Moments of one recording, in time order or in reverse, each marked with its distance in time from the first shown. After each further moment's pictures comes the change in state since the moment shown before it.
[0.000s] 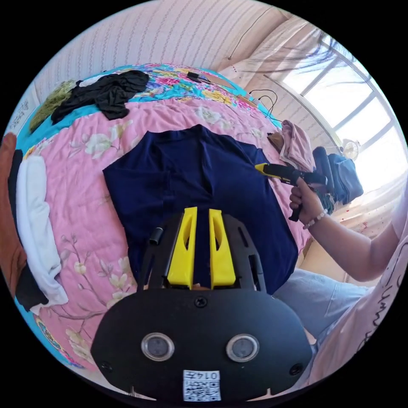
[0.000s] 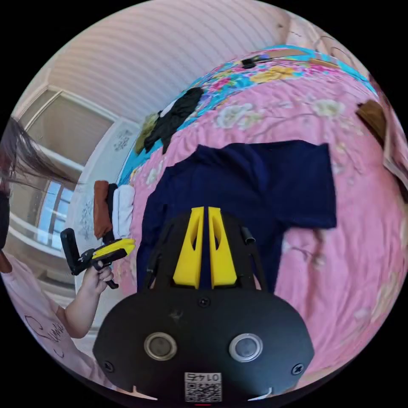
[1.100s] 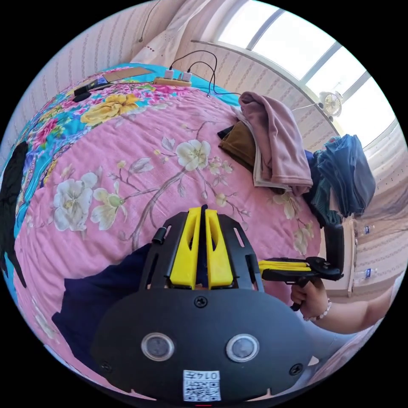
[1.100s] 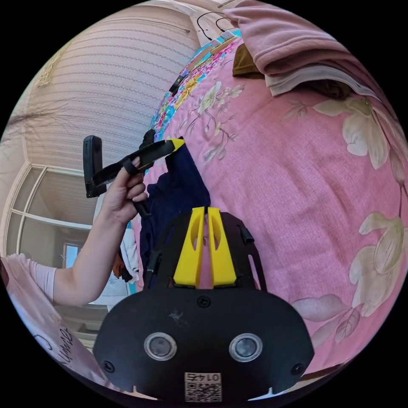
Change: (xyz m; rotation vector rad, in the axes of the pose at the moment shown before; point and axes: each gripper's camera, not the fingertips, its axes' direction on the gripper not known) left arm 0.173 -0.289 0.203 -0.099 0.115 0.369; right arm 0.252 0.114 -0.048 0.140 -0.106 0.364
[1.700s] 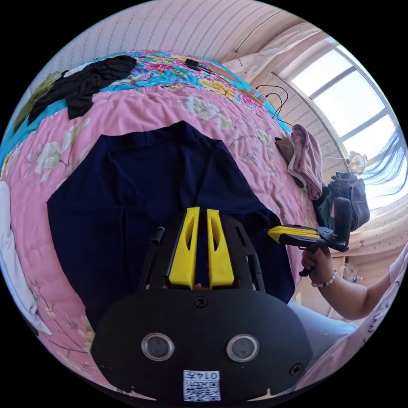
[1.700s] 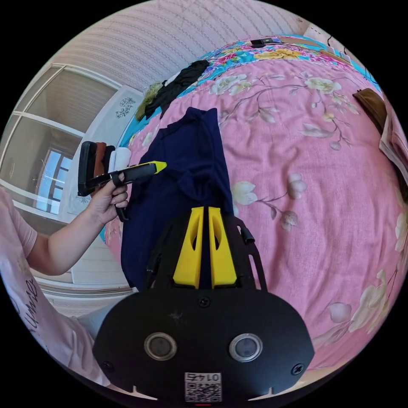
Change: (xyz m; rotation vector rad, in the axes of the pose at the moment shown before) left arm -0.087 0.213 -0.091 0.090 -0.063 -0.441; right arm -0.087 0.007 0.064 -0.330 0.142 -0.471
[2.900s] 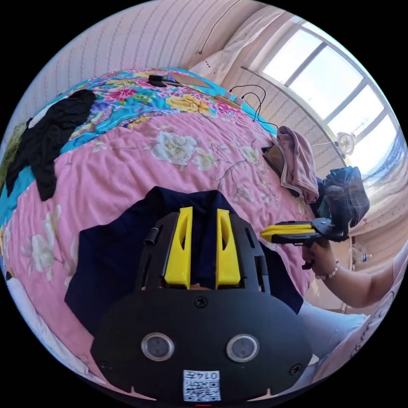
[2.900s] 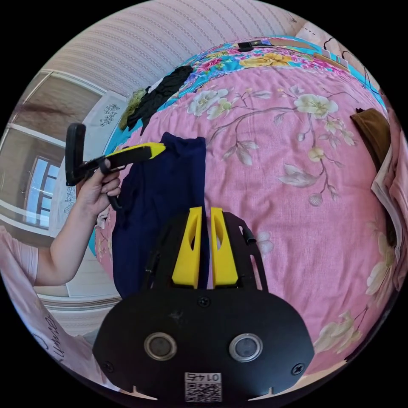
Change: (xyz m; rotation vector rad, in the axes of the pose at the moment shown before) left arm -0.032 -0.050 -0.063 0.048 -0.013 0.205; right arm 0.023 -0.127 -0.025 0.008 0.085 0.041
